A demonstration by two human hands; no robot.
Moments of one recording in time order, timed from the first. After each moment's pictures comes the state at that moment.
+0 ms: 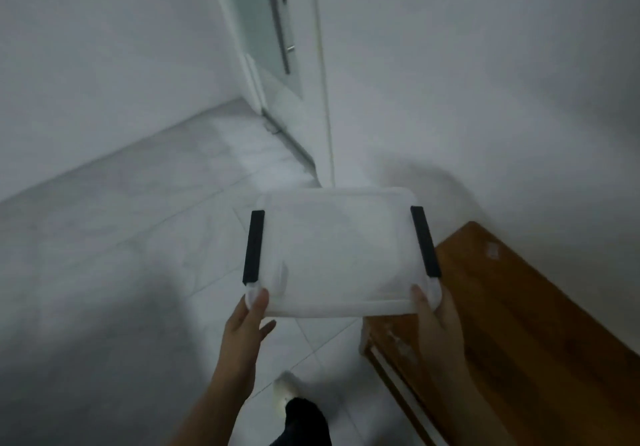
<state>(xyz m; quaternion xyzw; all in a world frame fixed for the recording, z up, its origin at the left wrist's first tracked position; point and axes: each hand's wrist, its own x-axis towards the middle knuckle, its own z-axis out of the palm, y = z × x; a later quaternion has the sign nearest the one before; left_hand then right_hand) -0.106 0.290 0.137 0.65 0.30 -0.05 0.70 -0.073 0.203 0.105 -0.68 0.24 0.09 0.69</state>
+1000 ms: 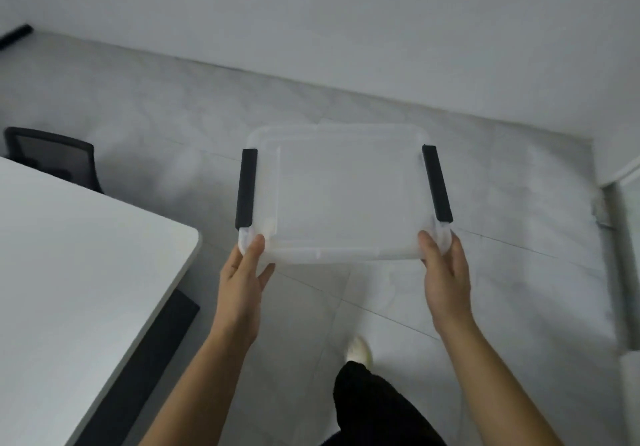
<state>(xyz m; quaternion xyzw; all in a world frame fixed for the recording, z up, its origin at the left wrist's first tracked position) -0.057 1.016 0.151 0.40 0.51 0.37 0.67 0.159 0.881 0.122 -0.71 -0.13 0.27 0.63</state>
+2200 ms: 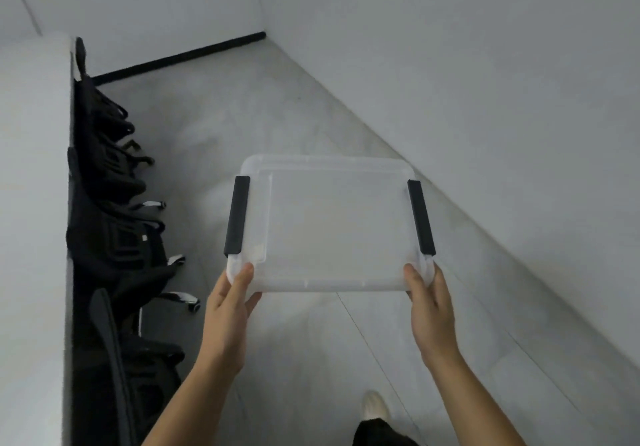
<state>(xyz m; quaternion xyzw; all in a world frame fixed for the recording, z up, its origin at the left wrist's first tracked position) -0.096 2.064 0.154 0.23 0.61 0.59 0.47 0.165 2.089 0.118 -0.60 -0.37 0.49 0.51</state>
